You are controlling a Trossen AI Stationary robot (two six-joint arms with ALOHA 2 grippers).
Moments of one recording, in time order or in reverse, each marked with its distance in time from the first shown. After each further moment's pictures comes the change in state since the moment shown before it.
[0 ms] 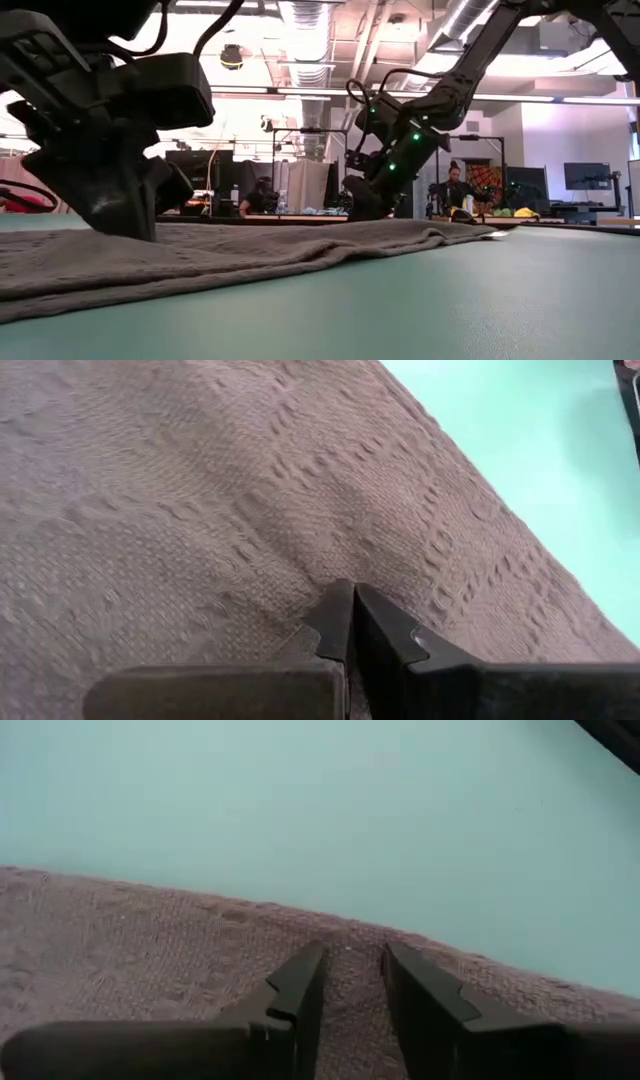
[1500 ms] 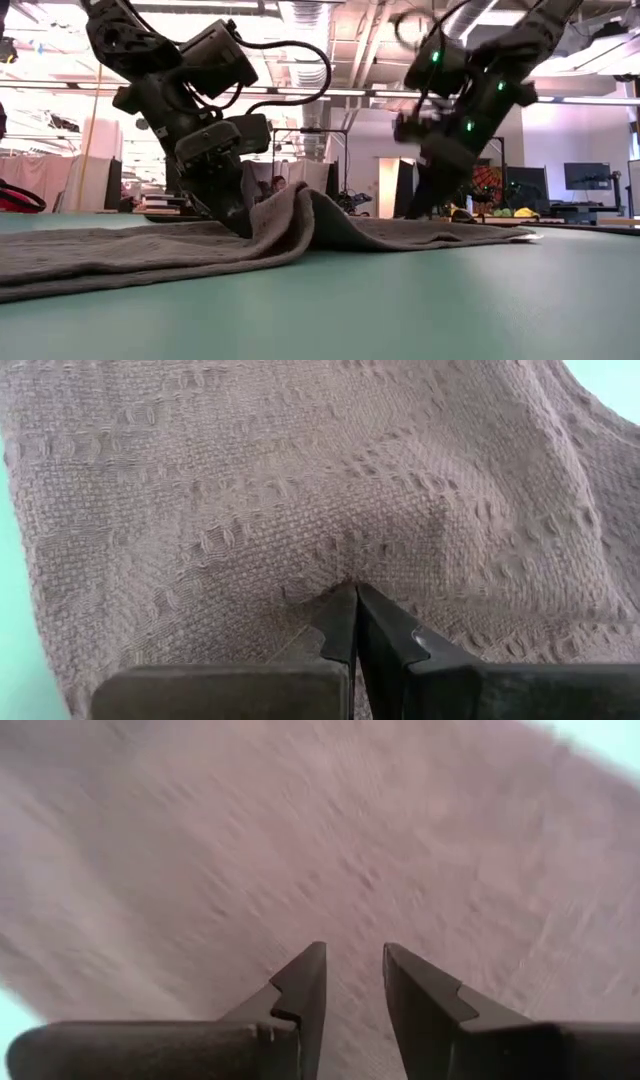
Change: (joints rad) left arm 0.440 -0.024 0.002 -0.087 -0.061 0.215; right arm 0.344 -0.394 -0.278 -0.169 -0.018 0.113
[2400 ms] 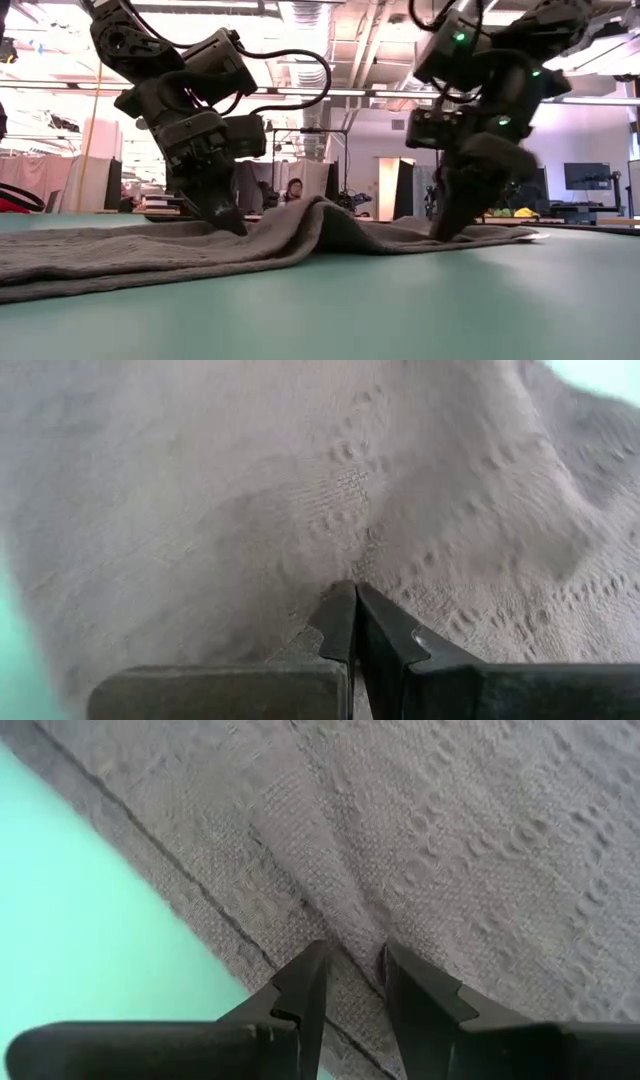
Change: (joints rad) left arm 0.018 -0.001 0.000 -0.075 0.179 0.027; right arm 0.232 0.092 0.008 -0.128 -0.002 0.076
